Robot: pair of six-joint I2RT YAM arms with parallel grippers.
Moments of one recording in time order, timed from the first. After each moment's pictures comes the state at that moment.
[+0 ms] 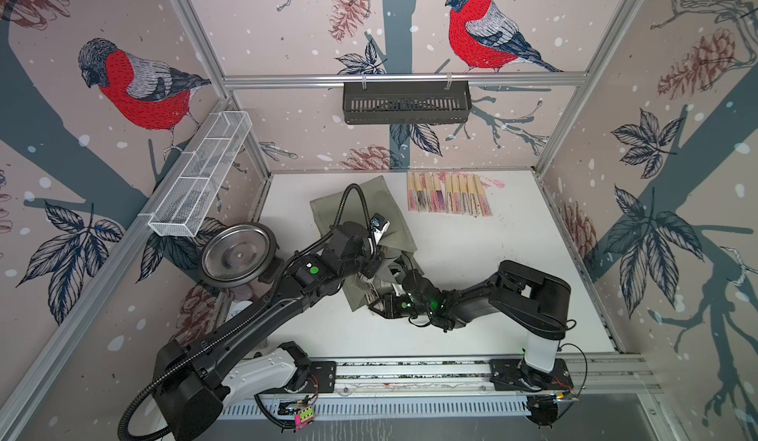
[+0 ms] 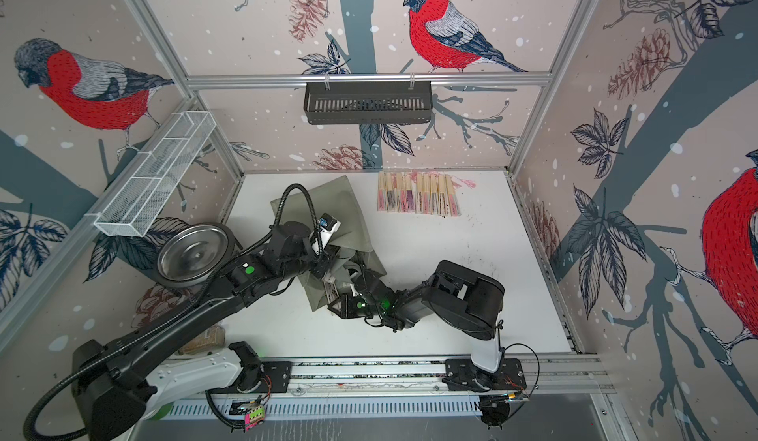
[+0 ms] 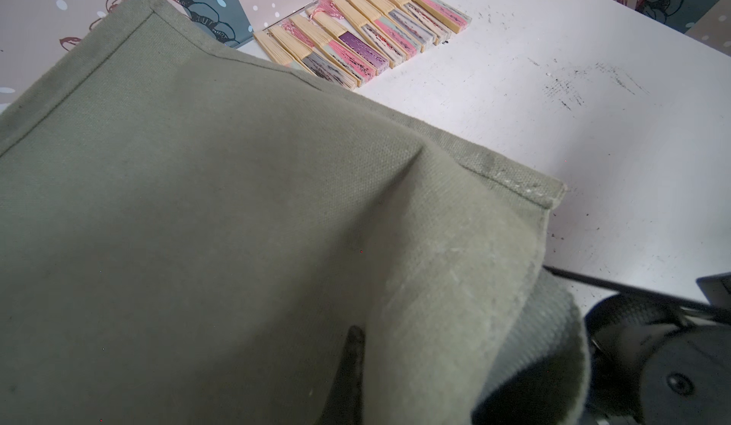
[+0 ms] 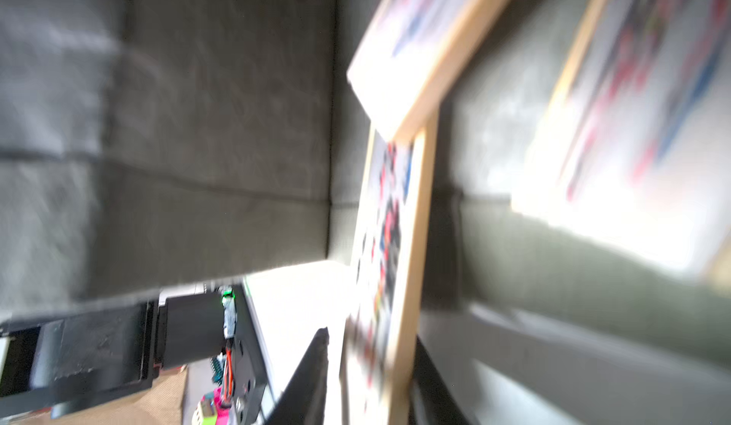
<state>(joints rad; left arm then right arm) -0.72 1.08 0.91 -0.48 -0.05 0.02 1.09 1.88 0.68 0.68 -0.31 0.97</state>
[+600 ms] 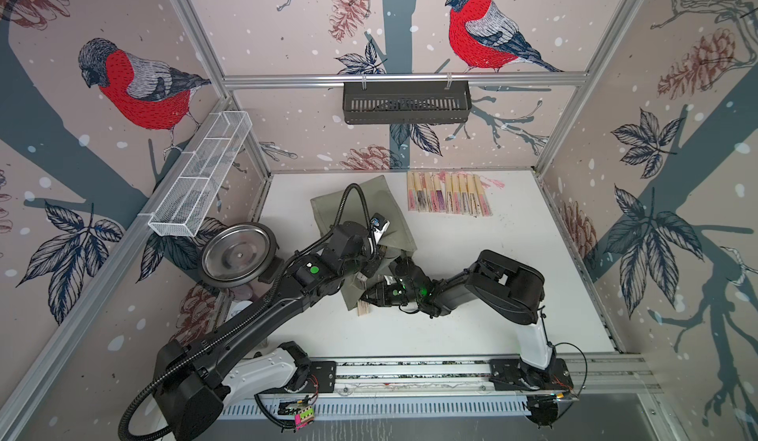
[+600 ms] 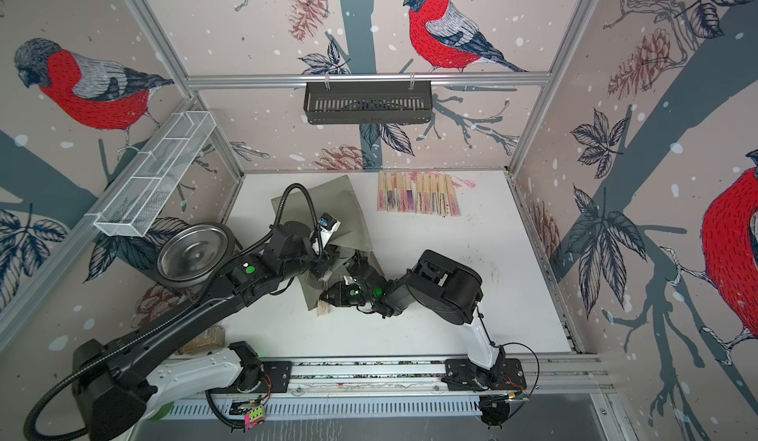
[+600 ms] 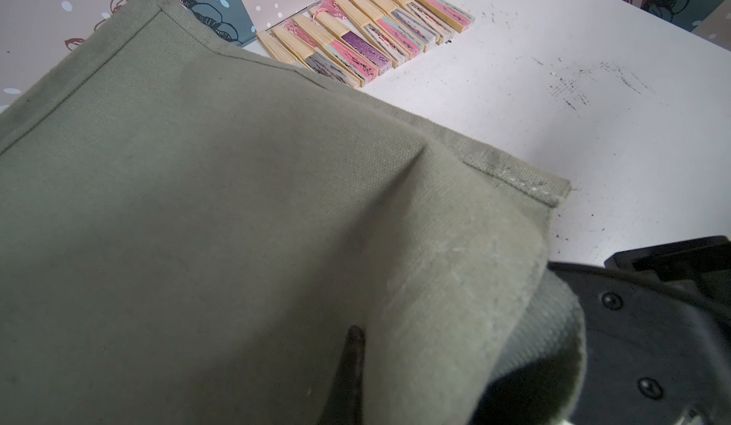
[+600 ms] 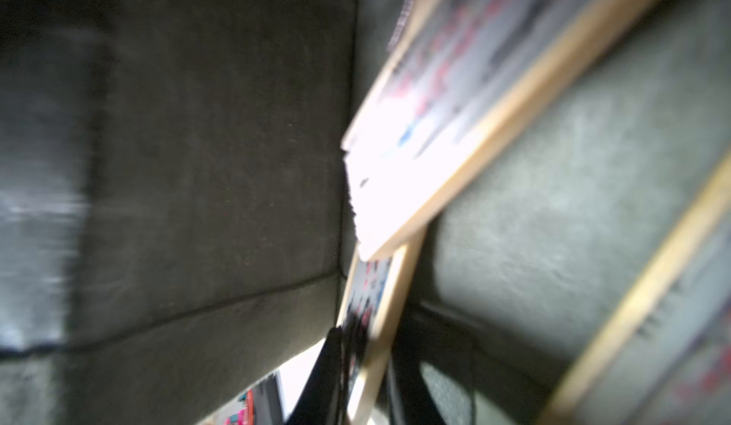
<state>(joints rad) -0.72 1.09 0.91 -0.47 -0.05 0.02 1.03 2.05 0.82 0.76 -0.47 1.00</state>
